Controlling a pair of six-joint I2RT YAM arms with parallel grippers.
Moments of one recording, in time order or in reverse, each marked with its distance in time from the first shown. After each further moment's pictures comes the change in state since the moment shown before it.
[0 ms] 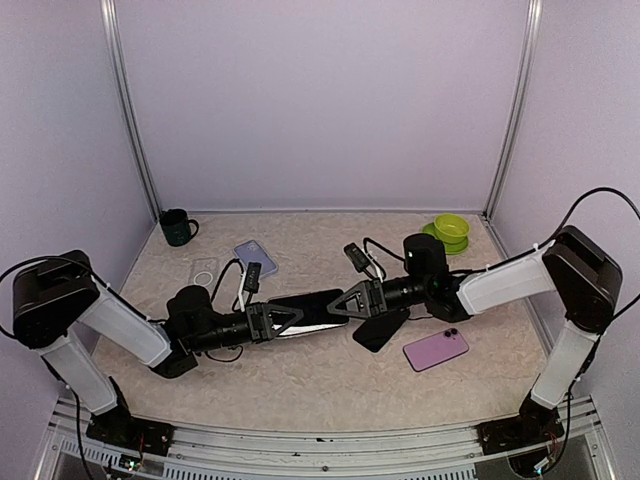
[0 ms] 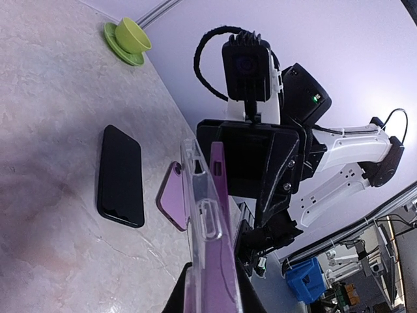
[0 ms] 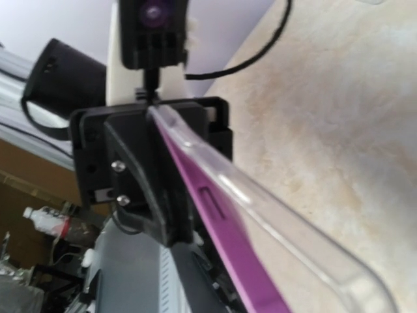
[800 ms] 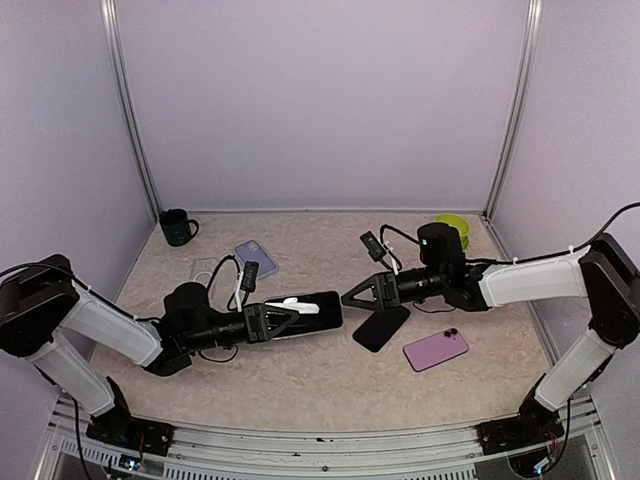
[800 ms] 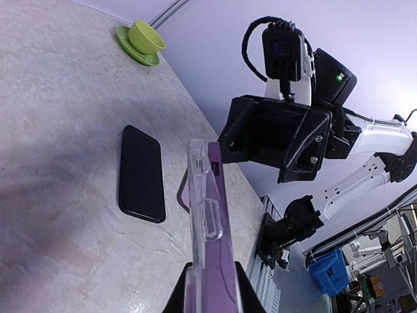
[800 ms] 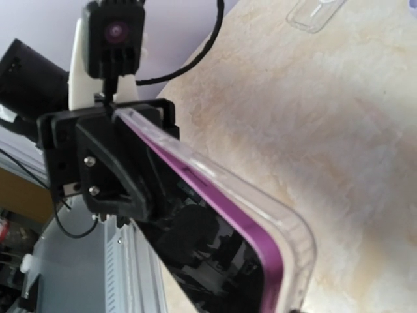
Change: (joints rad) left arm -0.001 -0.101 -0.005 -0.164 -0.027 0.106; right arm -0.043 -0.161 -0.002 -0.289 0.111 -0.225
